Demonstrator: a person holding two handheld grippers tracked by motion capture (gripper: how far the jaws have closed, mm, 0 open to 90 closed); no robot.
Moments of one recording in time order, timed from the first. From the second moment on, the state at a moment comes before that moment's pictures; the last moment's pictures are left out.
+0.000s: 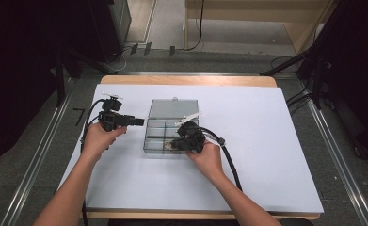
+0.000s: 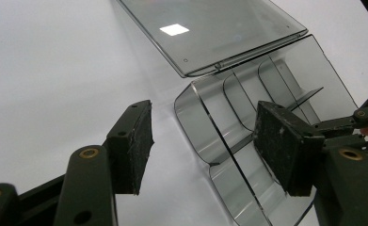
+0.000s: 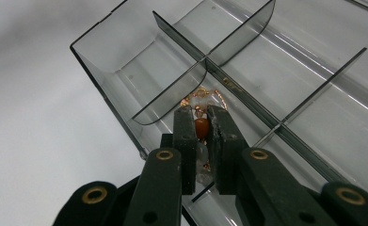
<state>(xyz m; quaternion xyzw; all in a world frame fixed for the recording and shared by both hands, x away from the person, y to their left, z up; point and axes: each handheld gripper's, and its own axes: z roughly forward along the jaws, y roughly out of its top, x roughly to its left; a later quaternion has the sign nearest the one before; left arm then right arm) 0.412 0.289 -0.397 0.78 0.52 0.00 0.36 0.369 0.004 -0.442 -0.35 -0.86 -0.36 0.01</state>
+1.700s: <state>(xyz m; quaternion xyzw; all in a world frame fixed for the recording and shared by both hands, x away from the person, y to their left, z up) 0.420 0.270 -0.397 0.79 0.50 -0.01 0.35 0.394 -0.045 -0.414 -0.42 -0.82 -0.39 -0.02</state>
